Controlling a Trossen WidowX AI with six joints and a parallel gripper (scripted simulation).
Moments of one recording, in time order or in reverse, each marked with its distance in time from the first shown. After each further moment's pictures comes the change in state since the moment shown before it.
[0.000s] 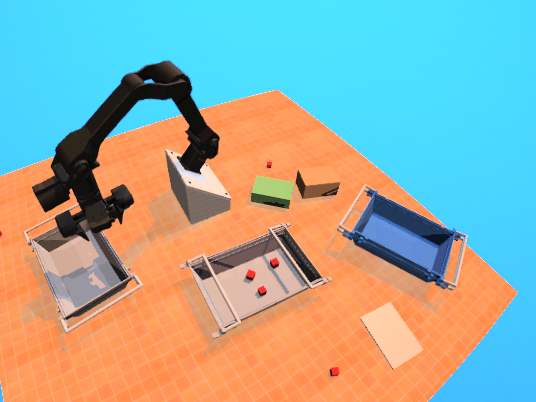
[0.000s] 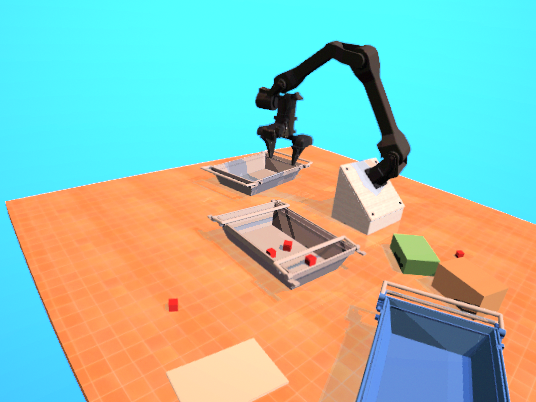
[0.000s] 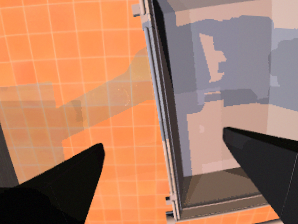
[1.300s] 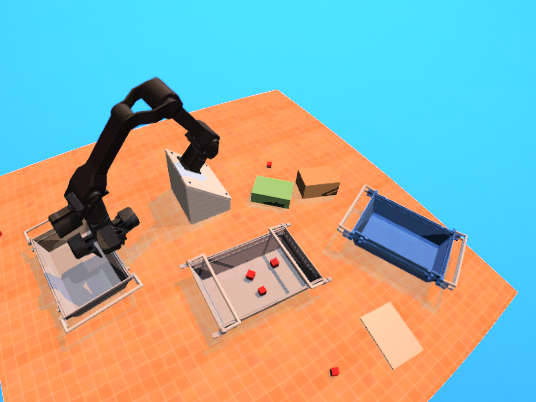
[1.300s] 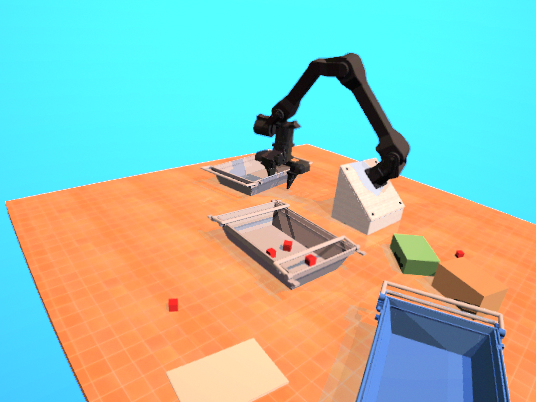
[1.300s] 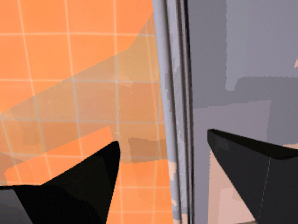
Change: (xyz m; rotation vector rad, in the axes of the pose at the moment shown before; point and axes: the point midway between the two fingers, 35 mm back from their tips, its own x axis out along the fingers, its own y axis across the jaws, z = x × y) arm 0.088 -0.001 -0.005 -0.050 0.011 -0.001
